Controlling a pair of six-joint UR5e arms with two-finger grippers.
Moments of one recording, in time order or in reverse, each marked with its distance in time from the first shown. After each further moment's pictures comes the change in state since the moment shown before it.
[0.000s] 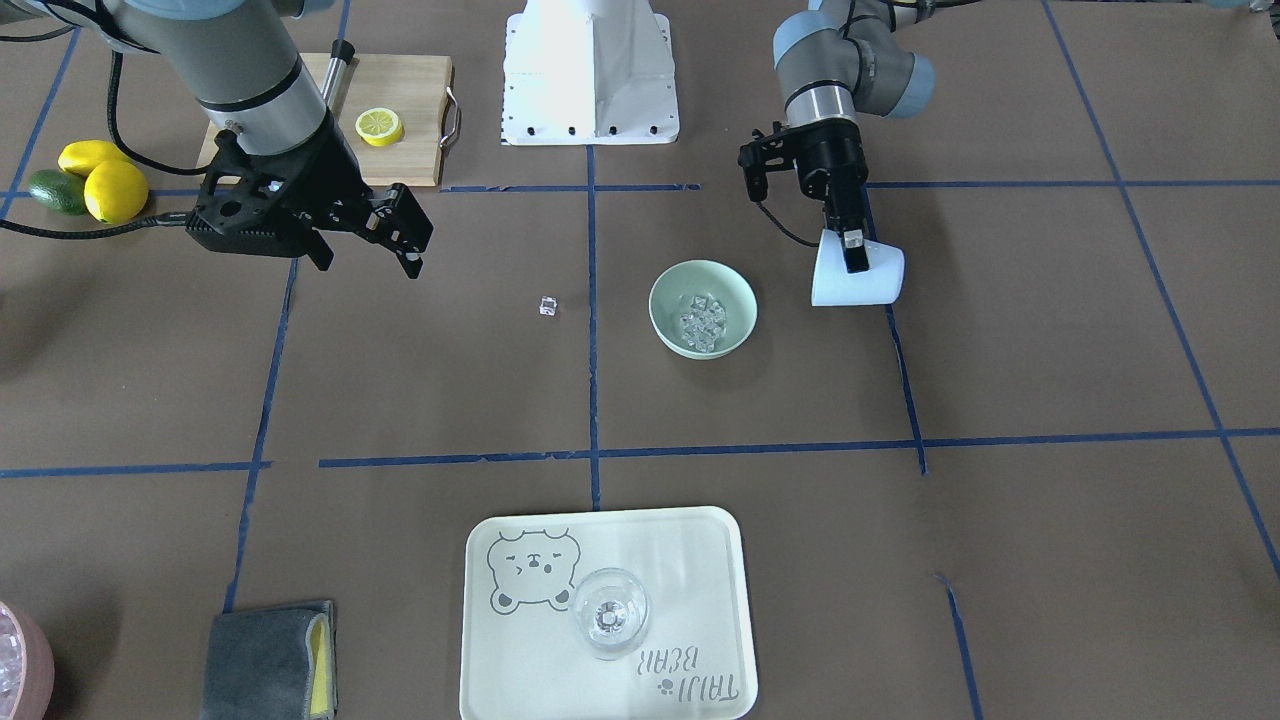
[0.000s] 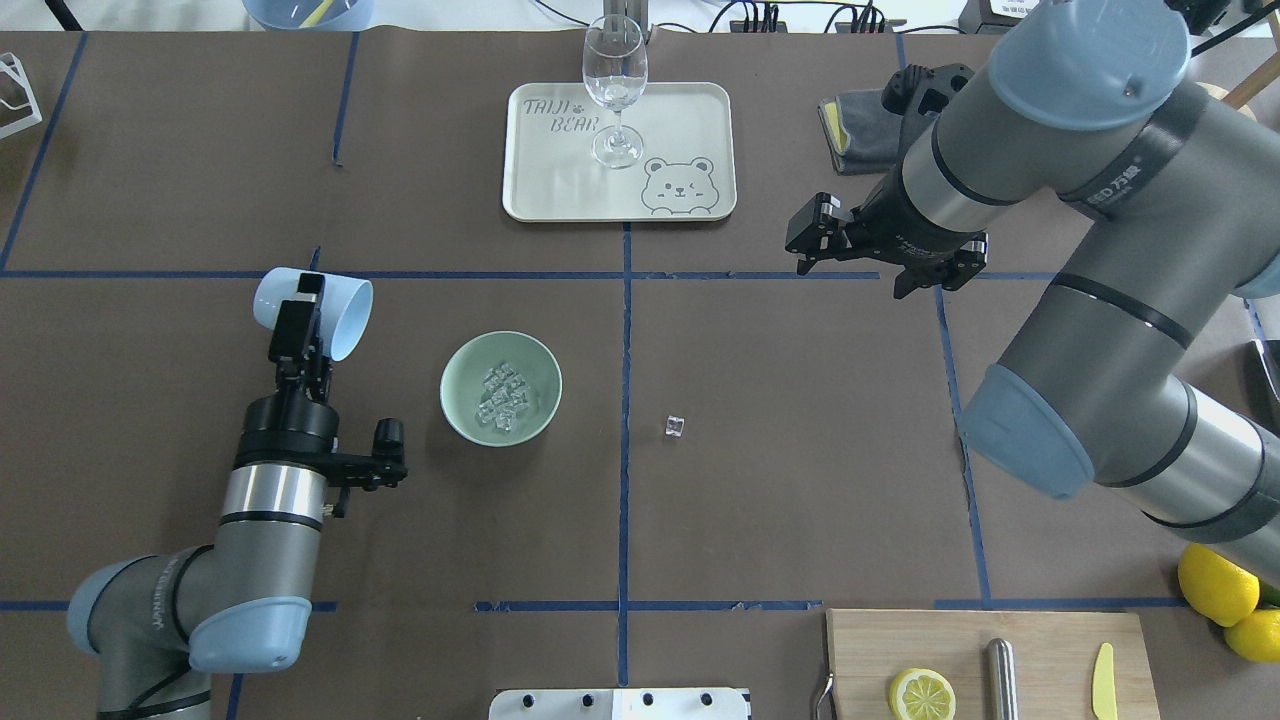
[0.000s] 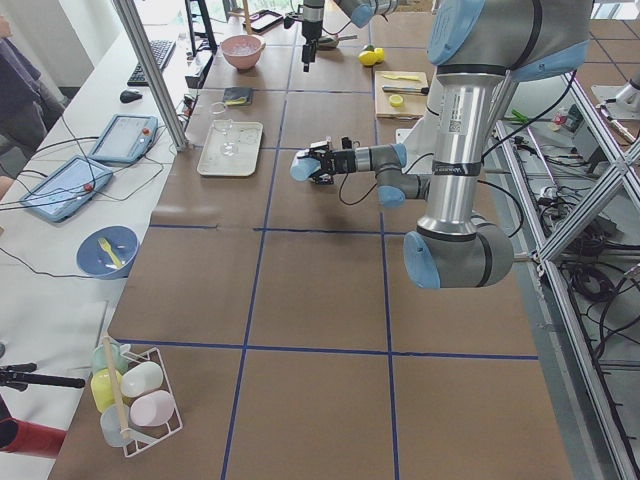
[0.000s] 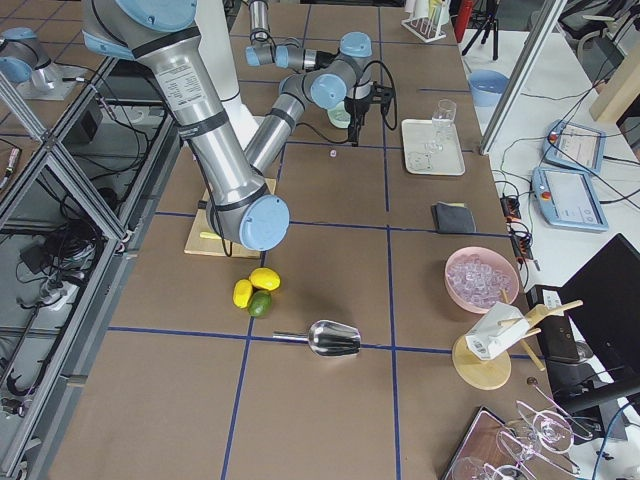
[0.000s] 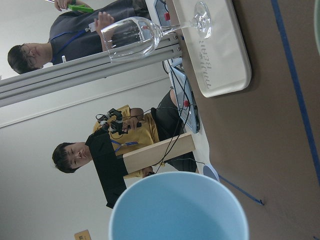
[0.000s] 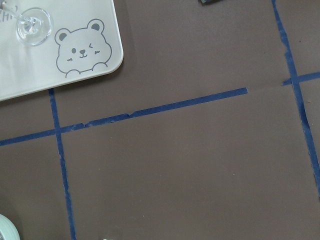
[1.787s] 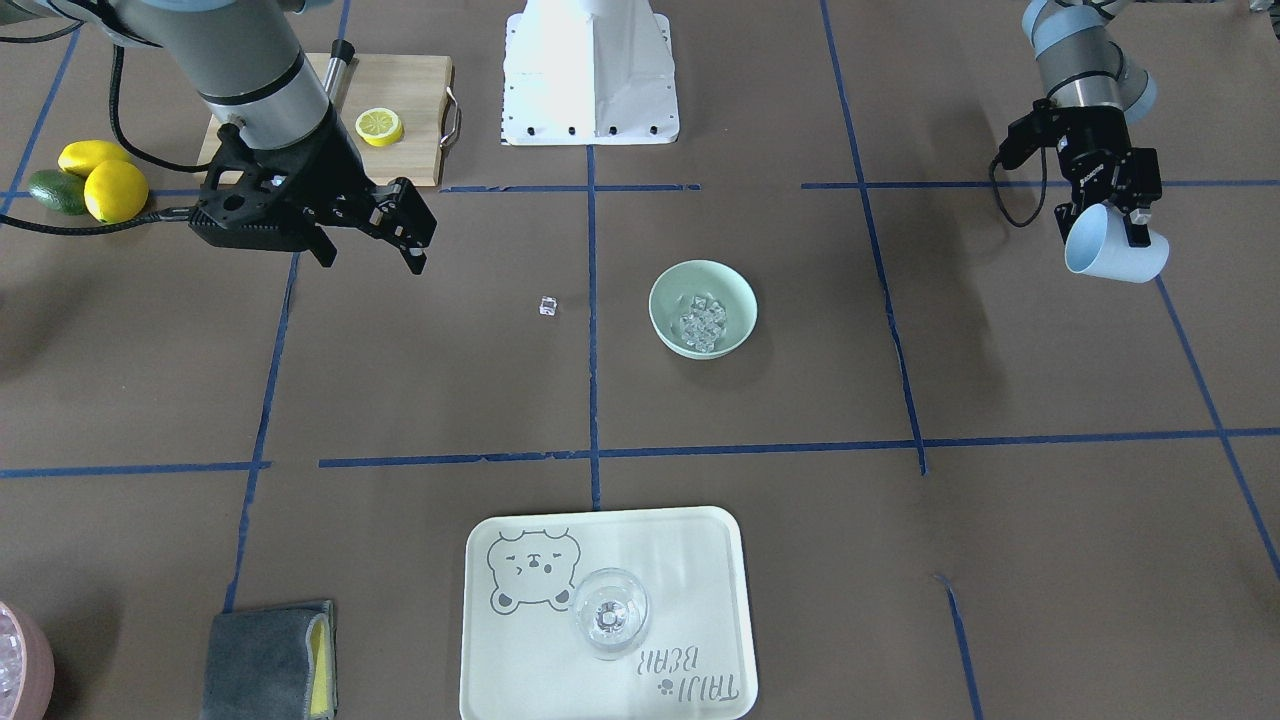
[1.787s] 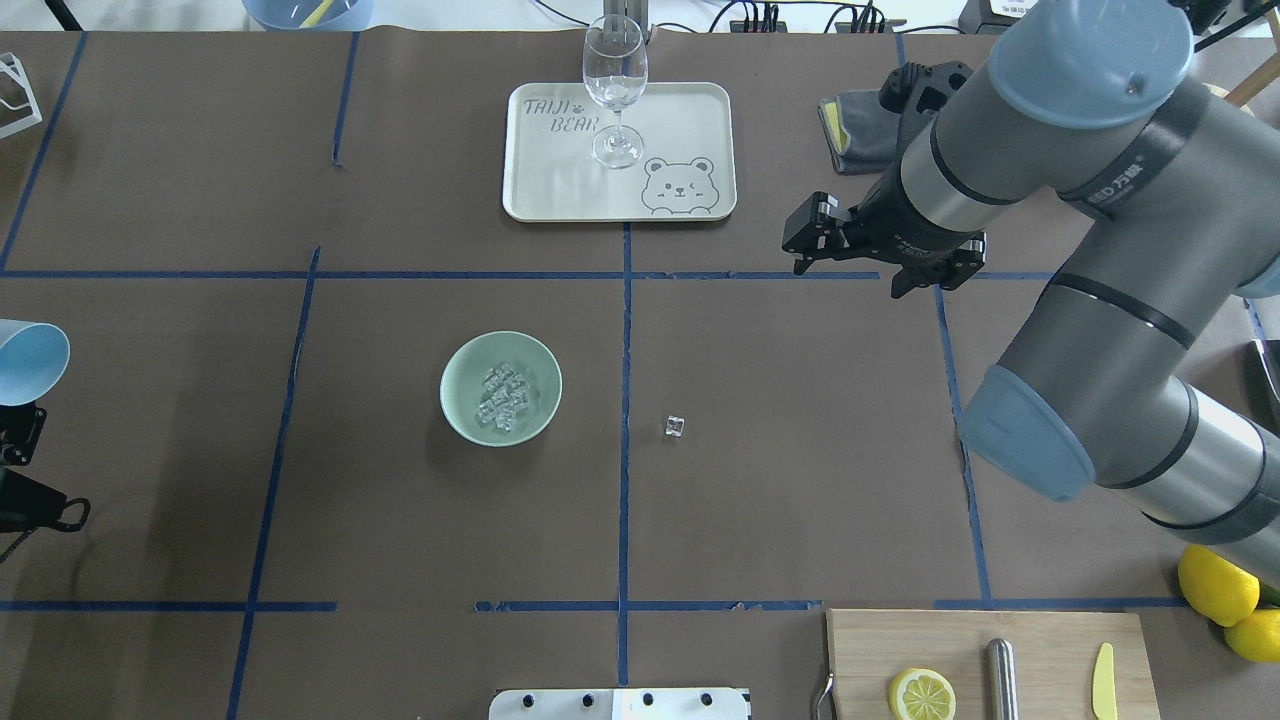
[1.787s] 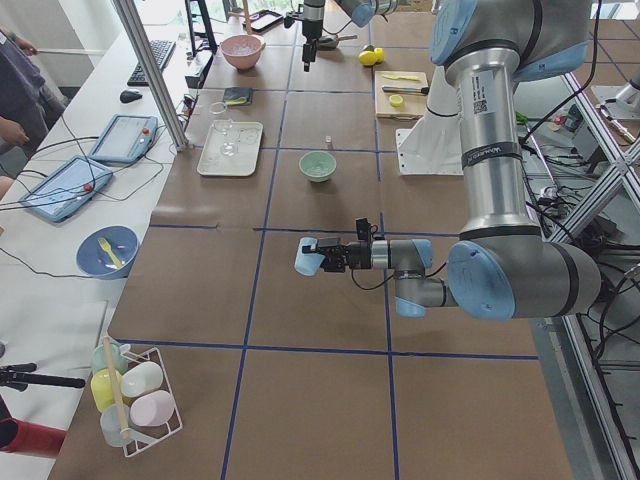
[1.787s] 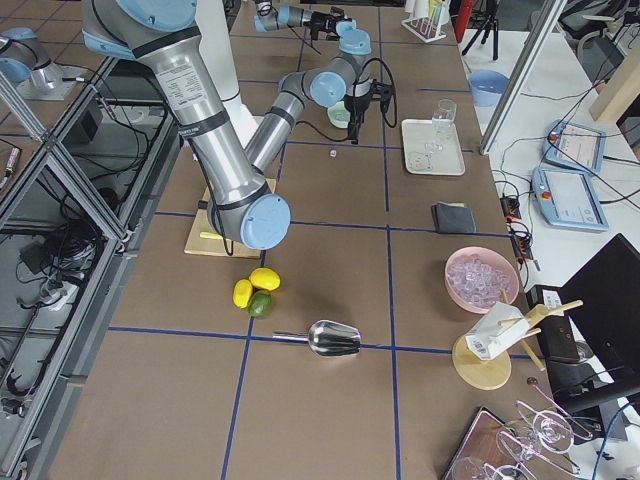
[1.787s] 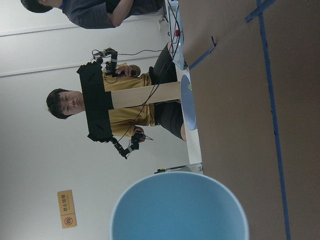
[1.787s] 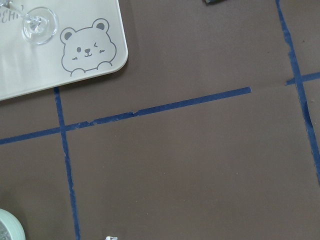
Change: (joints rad) left arm -0.004 0.426 0.256 -0.938 -0.077 -0.076; right arm -0.001 0.005 0.005 -0.003 0.002 -0.001
